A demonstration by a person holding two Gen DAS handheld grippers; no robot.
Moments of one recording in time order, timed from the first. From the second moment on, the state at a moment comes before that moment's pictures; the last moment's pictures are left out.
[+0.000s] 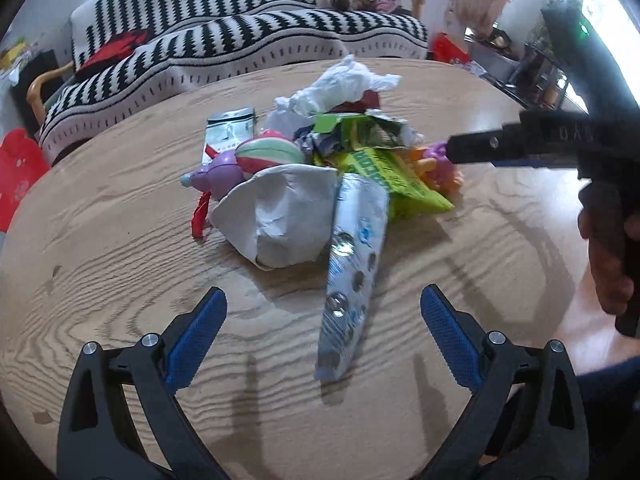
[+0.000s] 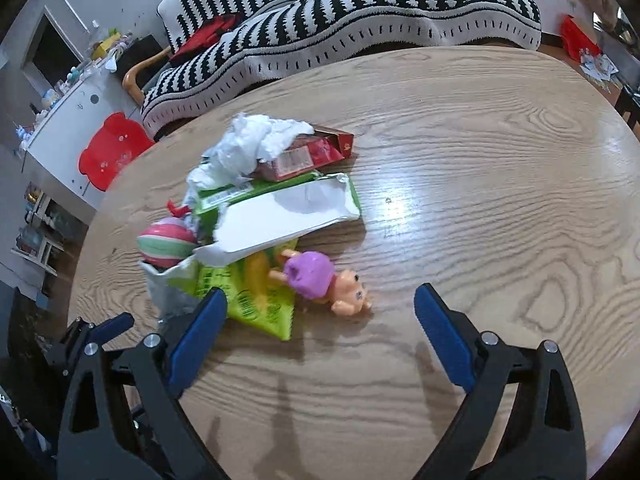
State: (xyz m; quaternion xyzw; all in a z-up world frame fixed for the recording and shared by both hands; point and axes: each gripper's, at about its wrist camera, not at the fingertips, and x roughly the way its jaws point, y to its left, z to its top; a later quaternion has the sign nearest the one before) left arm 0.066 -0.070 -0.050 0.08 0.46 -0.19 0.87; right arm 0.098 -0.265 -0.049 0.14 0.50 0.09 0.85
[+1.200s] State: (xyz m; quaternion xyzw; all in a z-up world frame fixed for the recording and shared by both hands) left arm 0.008 -0.044 -0.017 0.03 0.45 -0.19 0.88; right arm -0.009 -0.243 0.009 0.15 0.43 0.16 0.88
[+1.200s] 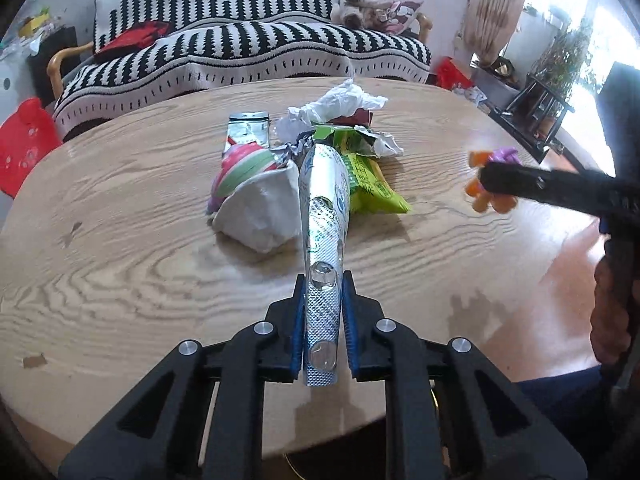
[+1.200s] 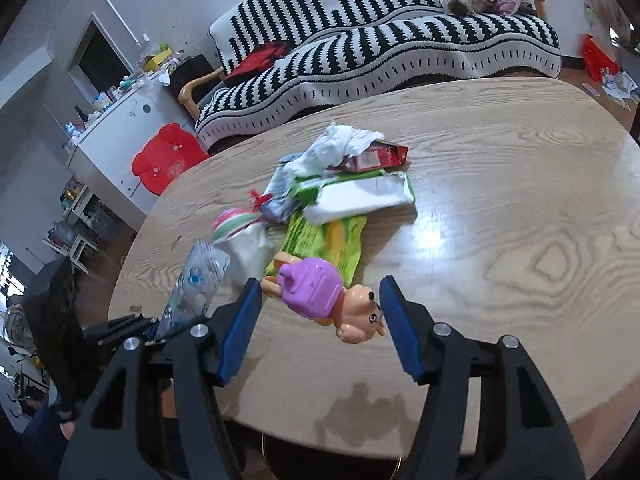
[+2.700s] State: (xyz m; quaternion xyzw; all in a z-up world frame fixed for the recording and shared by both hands) left arm -0.112 -0.043 -0.097 0.08 0.57 -0.25 0.78; right arm -0.145 -0.188 -0.082 0.10 0.56 0.17 0.80
